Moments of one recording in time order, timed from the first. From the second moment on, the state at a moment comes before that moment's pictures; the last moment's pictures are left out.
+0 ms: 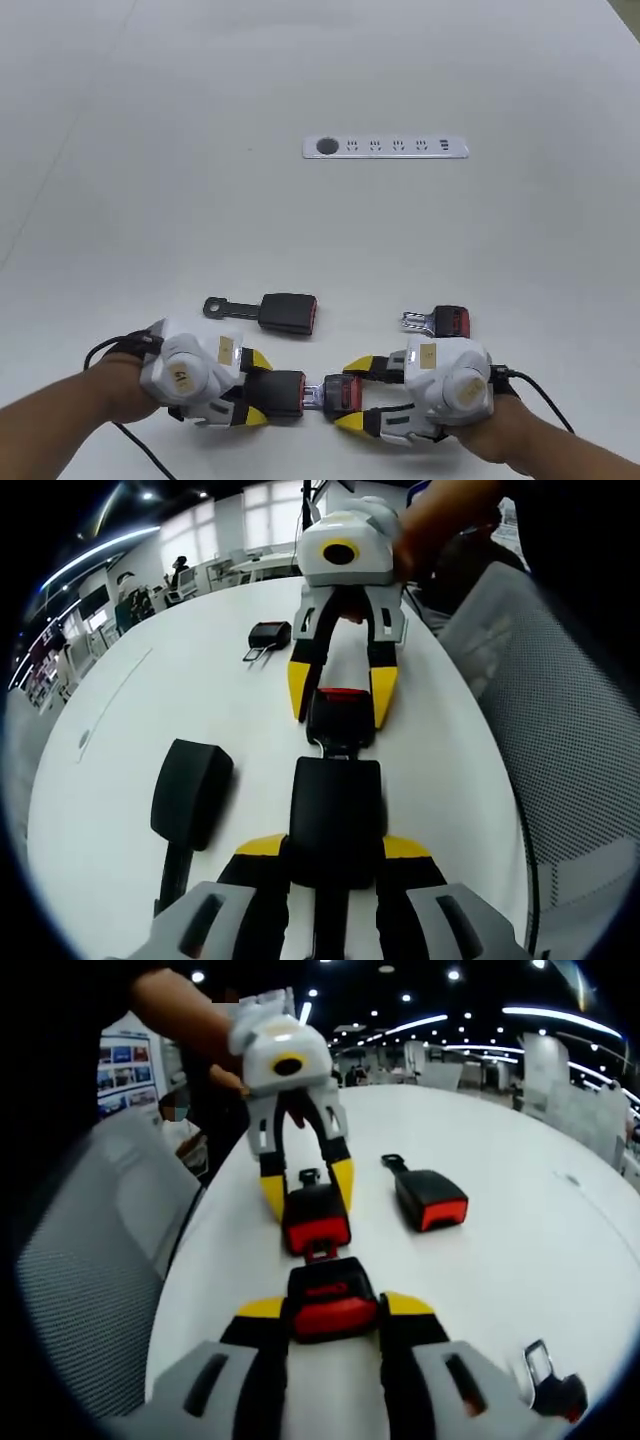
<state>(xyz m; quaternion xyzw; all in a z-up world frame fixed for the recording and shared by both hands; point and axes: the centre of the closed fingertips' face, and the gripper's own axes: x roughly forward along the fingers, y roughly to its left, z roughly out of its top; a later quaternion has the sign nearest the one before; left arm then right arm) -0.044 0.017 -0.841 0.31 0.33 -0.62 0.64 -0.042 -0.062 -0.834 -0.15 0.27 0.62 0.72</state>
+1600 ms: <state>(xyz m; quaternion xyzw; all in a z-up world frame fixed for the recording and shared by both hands) -0.044 0.016 -0.841 0.31 0.32 -0.63 0.64 -0.048 -0.043 -0.837 -0.19 0.27 0.61 0.72</state>
